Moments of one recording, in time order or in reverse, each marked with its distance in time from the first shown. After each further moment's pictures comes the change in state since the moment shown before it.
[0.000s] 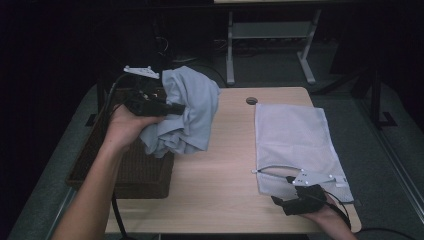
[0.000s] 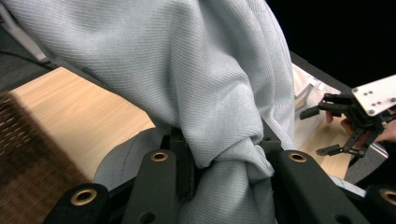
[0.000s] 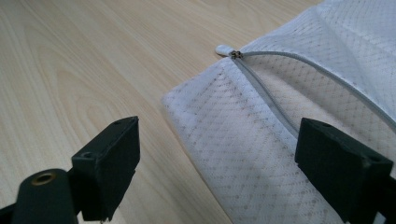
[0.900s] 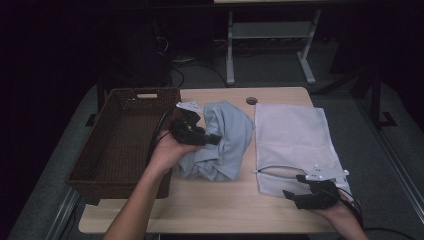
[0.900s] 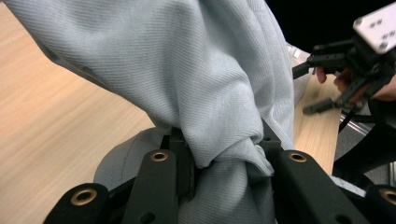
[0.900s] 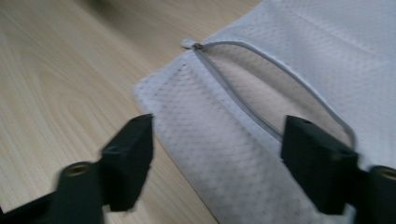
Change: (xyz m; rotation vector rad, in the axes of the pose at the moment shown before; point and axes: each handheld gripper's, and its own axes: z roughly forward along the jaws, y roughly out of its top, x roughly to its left) left arm -0.031 -0.046 0.106 0.074 -0.145 0.035; right arm -0.023 -0.002 -0.025 0.023 -0.036 0.071
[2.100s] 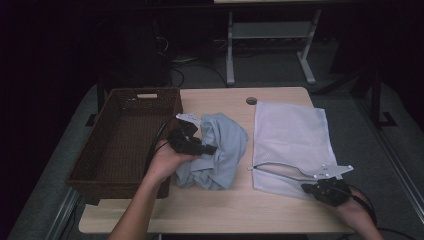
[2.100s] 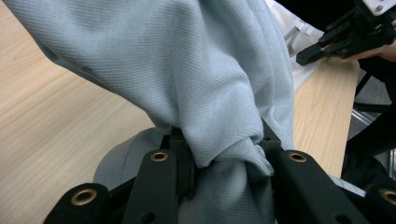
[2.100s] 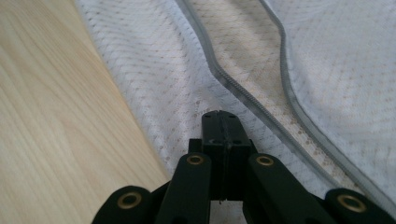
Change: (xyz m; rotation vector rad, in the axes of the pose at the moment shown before) left arm 0.008 -0.026 0.006 0.046 0.005 -0.035; right arm -0.036 -0.017 0.003 0.172 -0.015 -0.064
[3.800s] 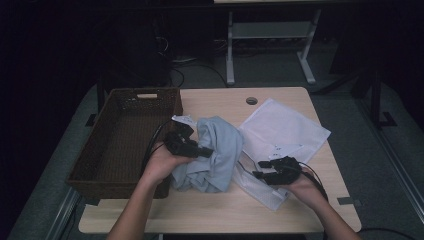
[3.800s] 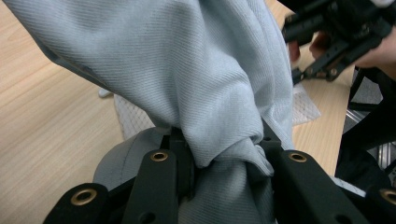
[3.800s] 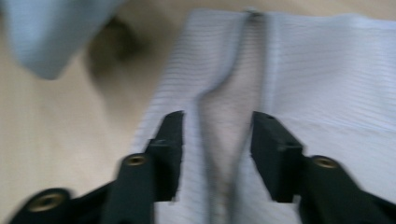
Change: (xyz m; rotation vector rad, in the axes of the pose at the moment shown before) left arm 0.007 -0.010 -0.001 0.016 -0.024 -0.029; right arm 0.040 0.104 0.049 -0.168 0.152 -0.099
